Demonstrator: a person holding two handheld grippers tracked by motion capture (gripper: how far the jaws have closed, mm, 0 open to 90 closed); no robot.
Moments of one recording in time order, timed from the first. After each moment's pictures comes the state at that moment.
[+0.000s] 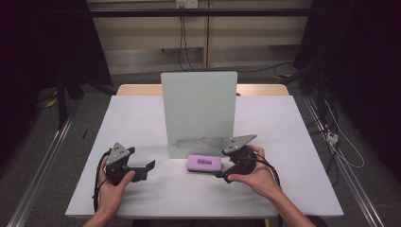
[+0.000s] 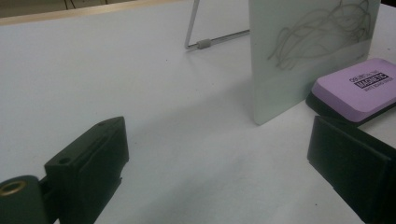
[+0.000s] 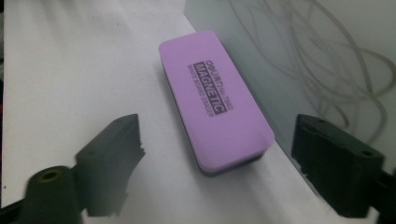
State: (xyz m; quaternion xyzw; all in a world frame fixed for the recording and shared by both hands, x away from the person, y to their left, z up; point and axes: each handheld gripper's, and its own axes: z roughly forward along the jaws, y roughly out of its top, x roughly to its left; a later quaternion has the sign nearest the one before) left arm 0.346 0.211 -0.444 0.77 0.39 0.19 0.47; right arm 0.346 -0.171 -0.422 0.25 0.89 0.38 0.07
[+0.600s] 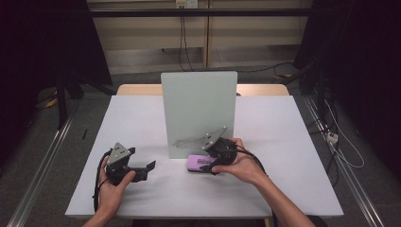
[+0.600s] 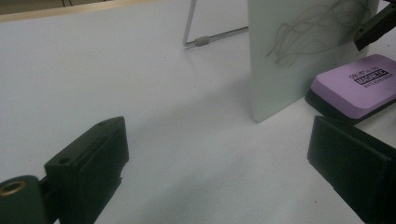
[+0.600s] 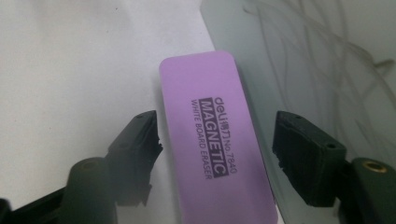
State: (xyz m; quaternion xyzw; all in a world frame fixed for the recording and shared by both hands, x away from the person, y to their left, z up) left arm 0.346 0.212 -0.444 0.78 0.38 0.18 0.46; right arm 0.378 -0.121 -0.418 0.17 0.94 0.30 0.06
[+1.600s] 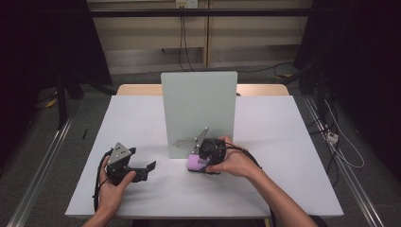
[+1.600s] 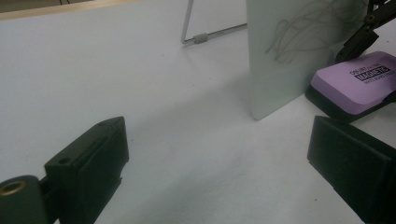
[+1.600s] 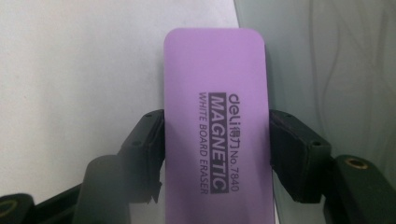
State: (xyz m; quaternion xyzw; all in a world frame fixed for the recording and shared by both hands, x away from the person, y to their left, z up) left arm 0.347 0.210 -0.445 0.78 0.38 0.18 0.46; right arm 0.390 -0.097 -0.426 0.12 0.97 0.20 0.04
